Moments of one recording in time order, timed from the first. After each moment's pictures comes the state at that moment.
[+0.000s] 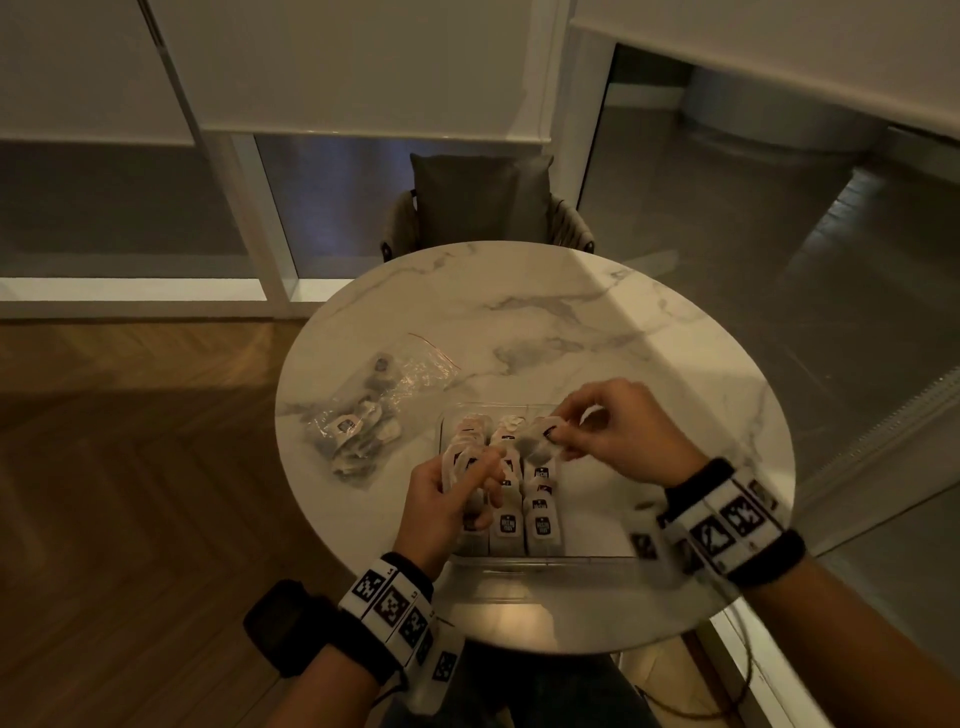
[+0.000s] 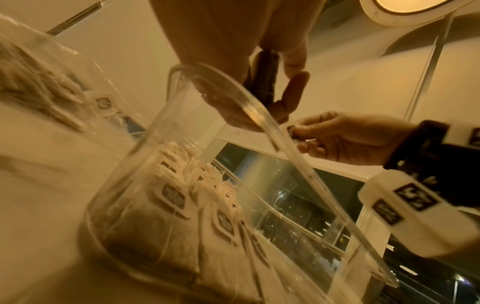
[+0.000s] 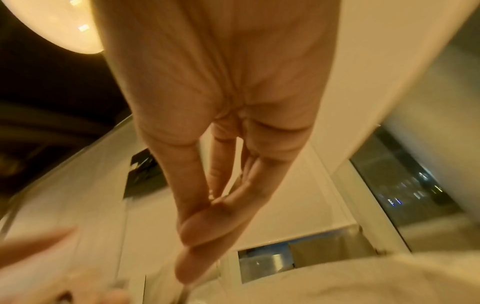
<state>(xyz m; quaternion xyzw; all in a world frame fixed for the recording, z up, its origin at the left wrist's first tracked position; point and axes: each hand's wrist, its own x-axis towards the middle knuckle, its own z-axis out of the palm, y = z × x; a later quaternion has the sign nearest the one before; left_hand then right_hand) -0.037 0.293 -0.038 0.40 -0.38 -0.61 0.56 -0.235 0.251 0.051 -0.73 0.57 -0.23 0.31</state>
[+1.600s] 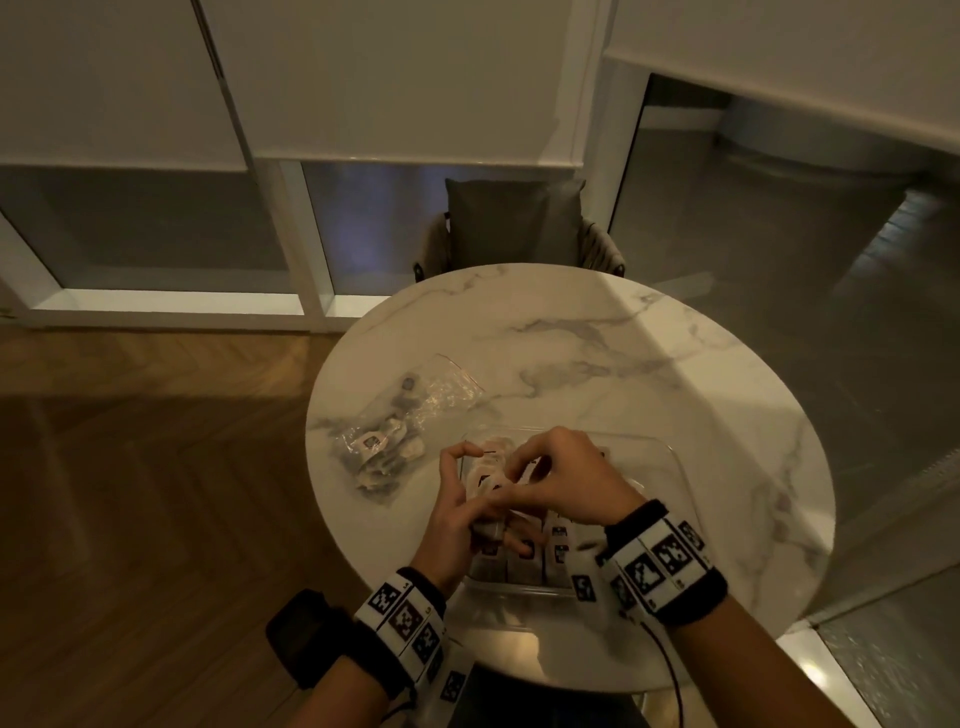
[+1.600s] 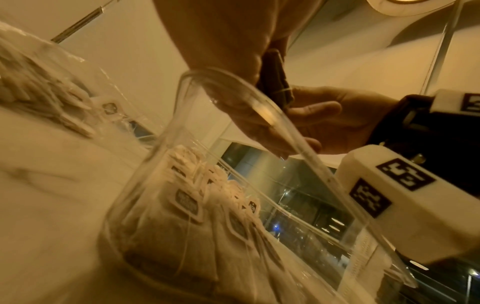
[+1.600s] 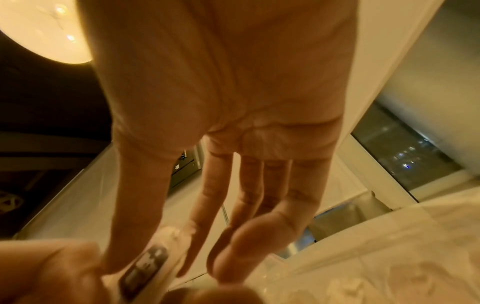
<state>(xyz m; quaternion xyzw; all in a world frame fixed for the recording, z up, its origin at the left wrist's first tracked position) -0.031 0.292 -0.036 0.37 -0.40 -0.66 0.52 -0.182 0.244 0.027 -0.77 0.52 -0.18 0.34</state>
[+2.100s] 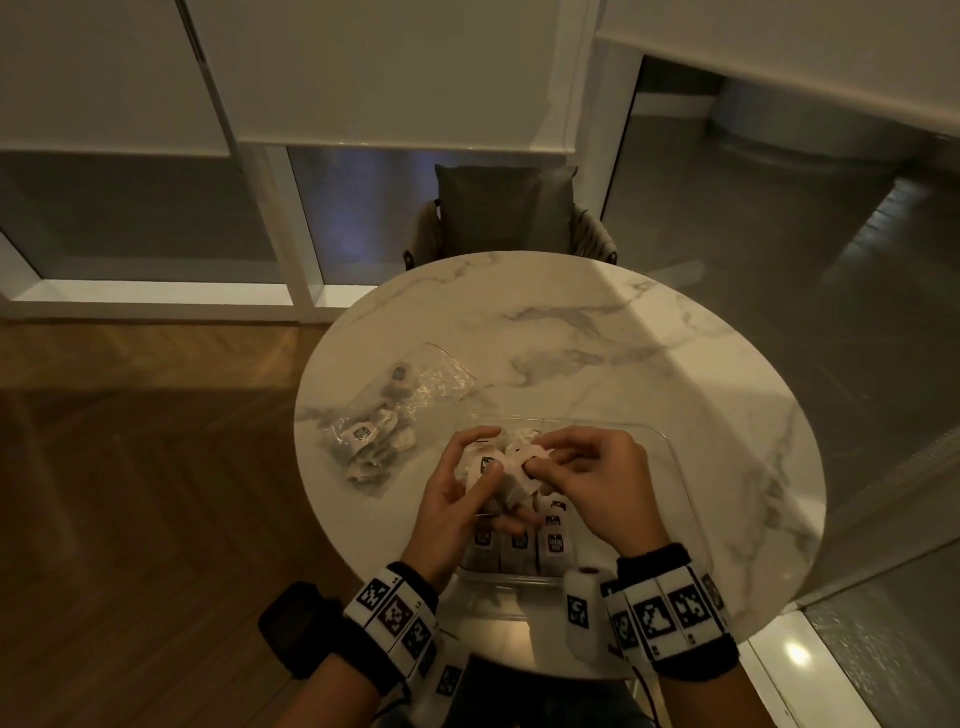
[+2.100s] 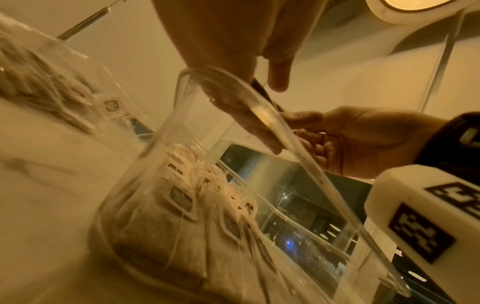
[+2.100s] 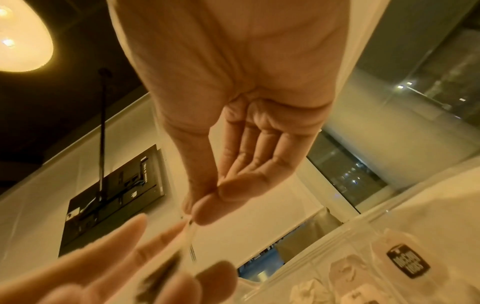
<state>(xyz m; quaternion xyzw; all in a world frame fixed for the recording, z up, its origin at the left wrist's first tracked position) -0.035 0.296 -0.025 0.38 -0.43 -0.61 0.54 -0.197 0.274 0.015 -0.59 0.57 -0.43 0.38</state>
